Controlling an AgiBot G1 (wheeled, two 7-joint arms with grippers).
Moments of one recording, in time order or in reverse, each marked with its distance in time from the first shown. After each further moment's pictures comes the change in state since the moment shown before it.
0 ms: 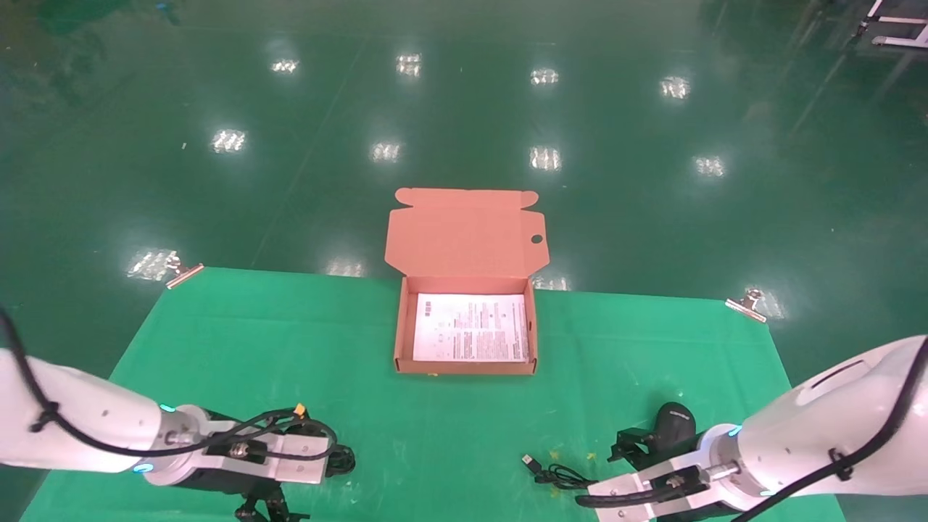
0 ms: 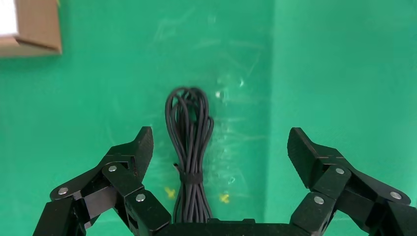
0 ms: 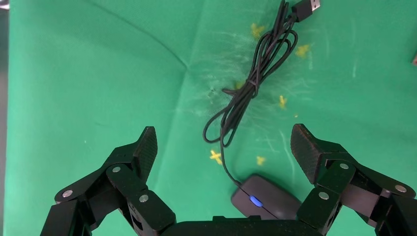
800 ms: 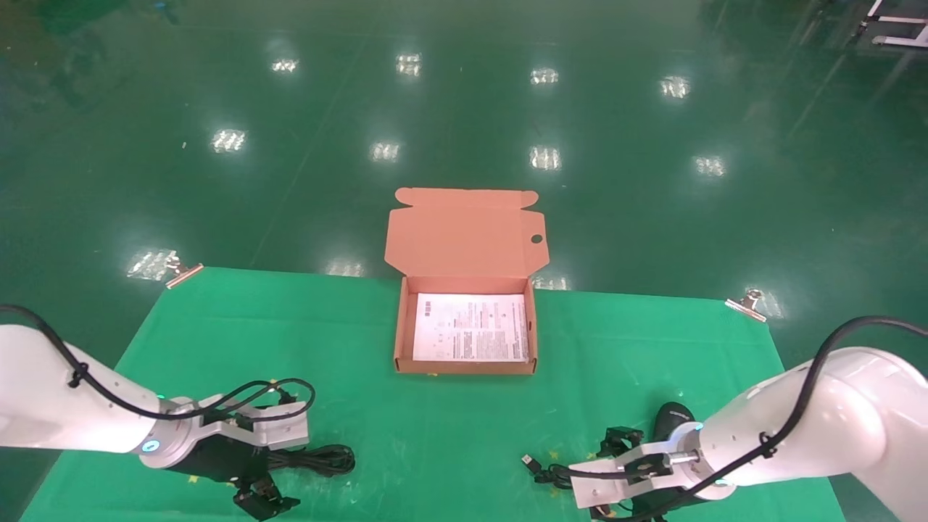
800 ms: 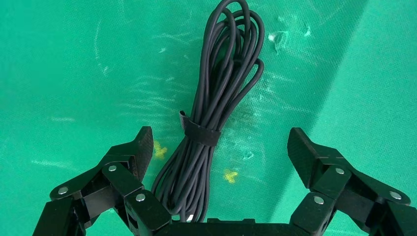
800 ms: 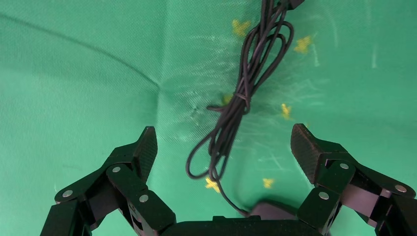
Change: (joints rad) left arm -0.086 0.139 -0.029 0.549 -0.026 -0.093 0.105; right arm -0.043 -0.121 -0.002 -0.255 -0.021 0.108 0.000
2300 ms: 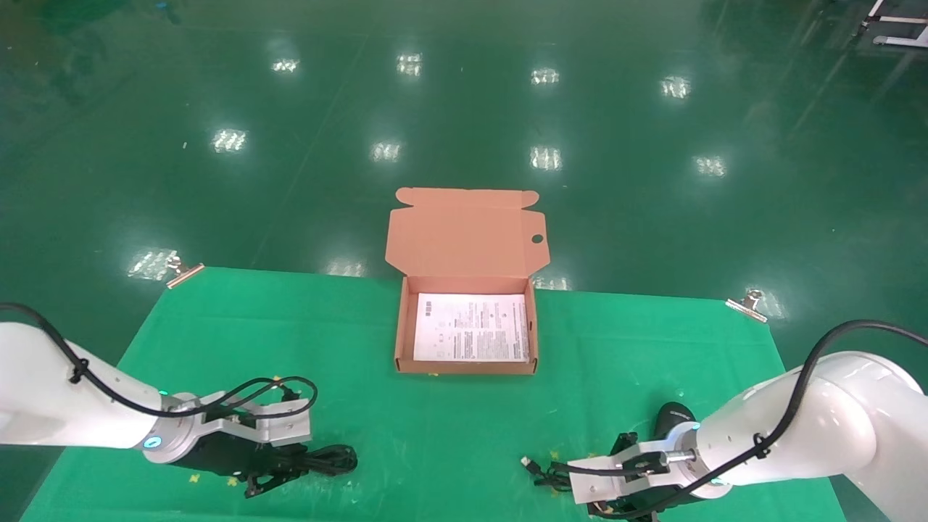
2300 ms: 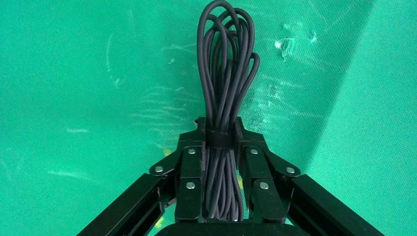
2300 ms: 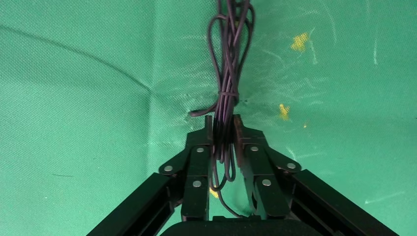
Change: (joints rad) left arm -0.010 0.013 -0.005 0.053 -0.013 -0.017 0.063; right arm -0.010 -0.017 0.002 -0.039 -0.003 0.026 0.002
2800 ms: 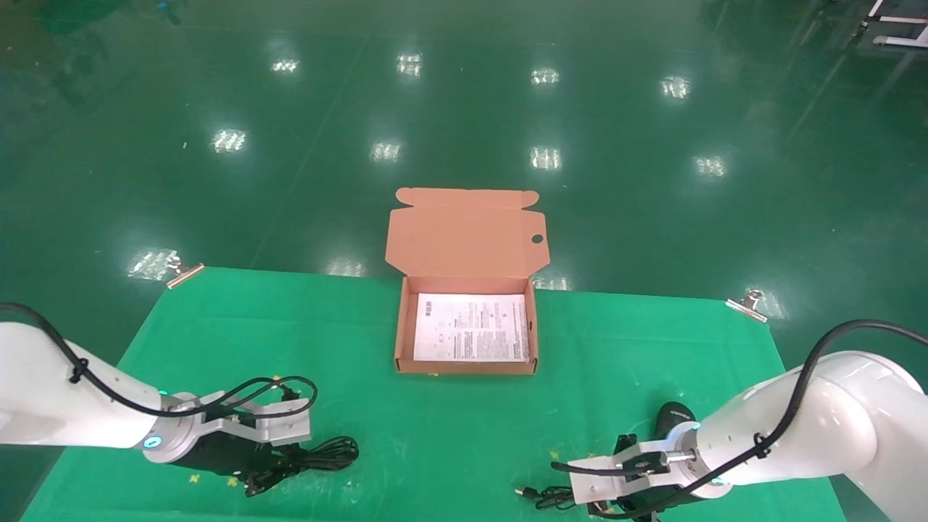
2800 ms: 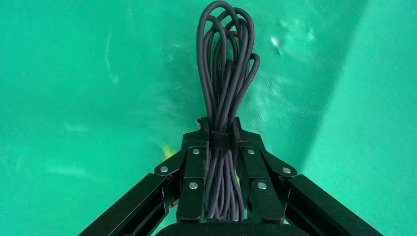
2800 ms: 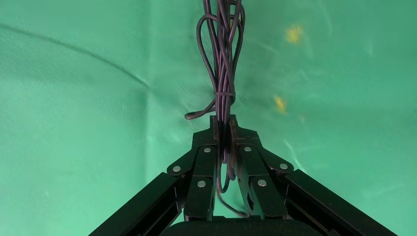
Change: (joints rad) left arm -0.008 -0.032 -0.008 -0.021 -0.010 0.016 0.011; right arm 0.014 0.022 0.011 0.027 0.002 -0.003 0.016
